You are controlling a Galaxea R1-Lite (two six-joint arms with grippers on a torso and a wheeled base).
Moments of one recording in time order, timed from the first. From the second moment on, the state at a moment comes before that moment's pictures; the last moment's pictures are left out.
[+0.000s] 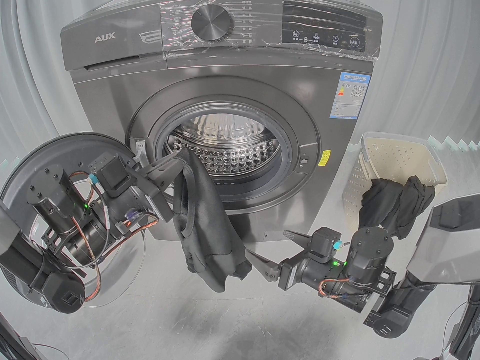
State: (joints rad) left arm -0.45 1.76 -0.49 -1.55 -0.25 -0.07; right arm 0.76 2.10 -0.47 -1.54 -0.03 0.22
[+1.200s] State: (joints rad) left arm -0.52 1.78 -0.54 -1.54 -0.25 -0.07; right arm 0.75 2.51 -1.14 -1.30 0.01 0.15
